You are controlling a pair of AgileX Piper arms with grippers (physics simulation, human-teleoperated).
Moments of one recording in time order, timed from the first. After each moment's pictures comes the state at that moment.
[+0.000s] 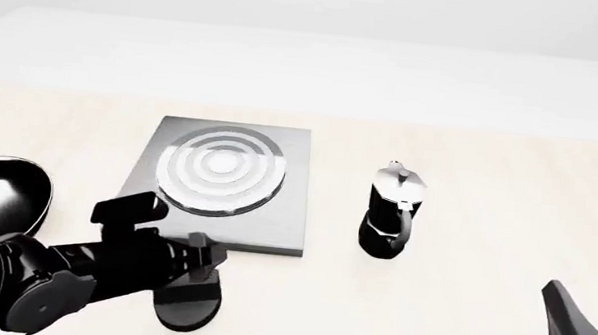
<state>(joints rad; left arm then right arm) -0.58 1.38 -0.38 -0.19 -0.67 0.04 0.00 0.00 0.11 0.02</state>
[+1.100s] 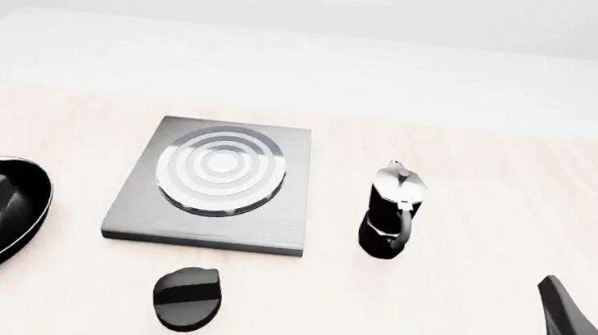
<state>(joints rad) -0.11 0.12 -0.19 0.05 0.13 0.11 0.00 -0.02 0.07 -0.01</state>
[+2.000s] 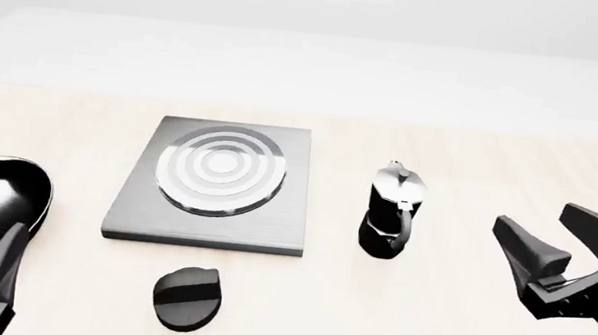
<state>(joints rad) -0.03 0.00 0.00 0.05 0.13 0.29 0.48 -0.32 0.10 -0.04</state>
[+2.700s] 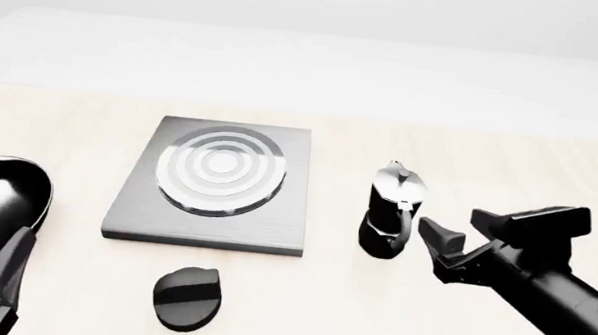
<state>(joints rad) -0.05 0.00 0.00 0.06 0.11 0.36 1.05 -0.27 -0.35 0.04</state>
